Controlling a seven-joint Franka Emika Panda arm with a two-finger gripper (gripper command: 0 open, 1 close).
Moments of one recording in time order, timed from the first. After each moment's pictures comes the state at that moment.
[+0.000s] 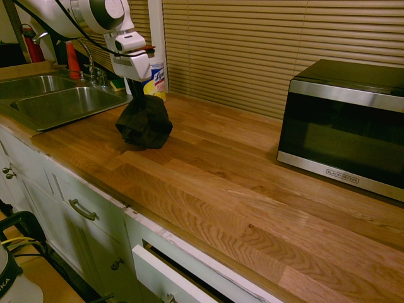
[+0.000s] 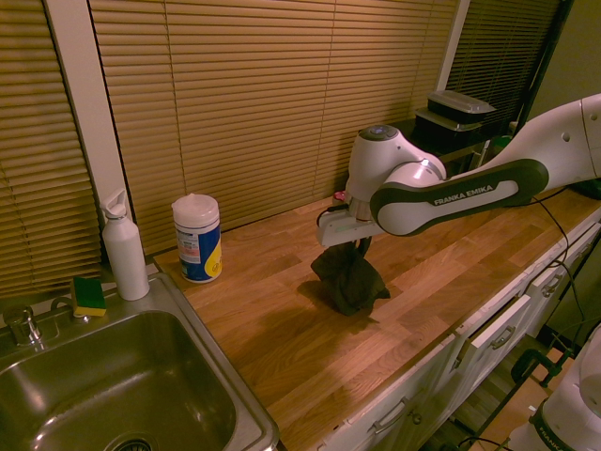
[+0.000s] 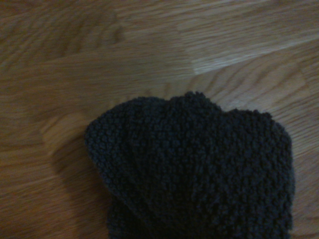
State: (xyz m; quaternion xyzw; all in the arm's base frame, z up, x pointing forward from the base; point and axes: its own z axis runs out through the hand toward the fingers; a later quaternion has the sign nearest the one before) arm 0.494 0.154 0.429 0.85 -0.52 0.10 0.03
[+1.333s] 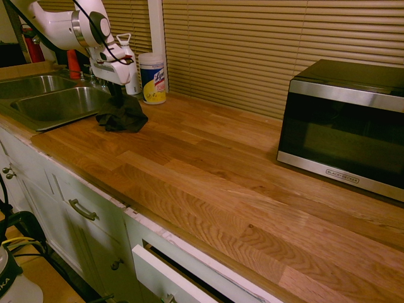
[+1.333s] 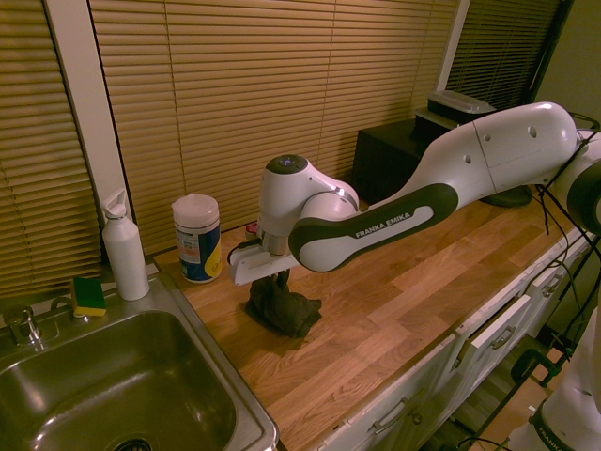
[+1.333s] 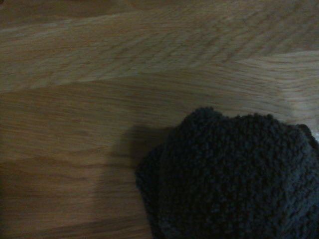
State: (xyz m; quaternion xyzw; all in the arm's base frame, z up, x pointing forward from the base) arm 0.548 0.308 0.379 0.89 -0.46 0.08 -0.02
